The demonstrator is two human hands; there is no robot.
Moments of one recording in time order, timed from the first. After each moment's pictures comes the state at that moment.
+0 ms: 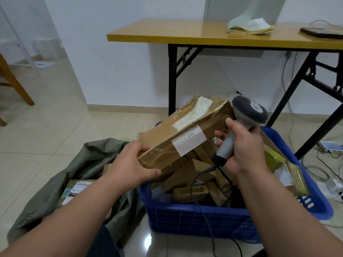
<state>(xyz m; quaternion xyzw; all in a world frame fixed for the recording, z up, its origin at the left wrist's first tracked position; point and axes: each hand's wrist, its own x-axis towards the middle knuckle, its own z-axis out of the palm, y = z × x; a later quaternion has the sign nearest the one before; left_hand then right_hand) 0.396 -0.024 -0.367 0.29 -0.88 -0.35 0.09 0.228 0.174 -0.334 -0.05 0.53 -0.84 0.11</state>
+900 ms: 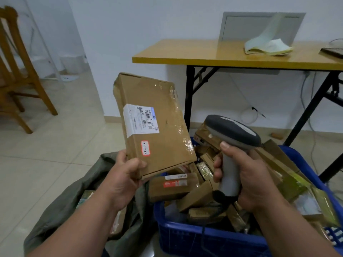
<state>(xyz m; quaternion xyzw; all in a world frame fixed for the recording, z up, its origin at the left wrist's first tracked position) 0.411 -0.054 -0.359 0.26 -0.48 -0.80 0.26 0.267 0.164 -0.308 -0.19 0.51 -0.77 0.33</state>
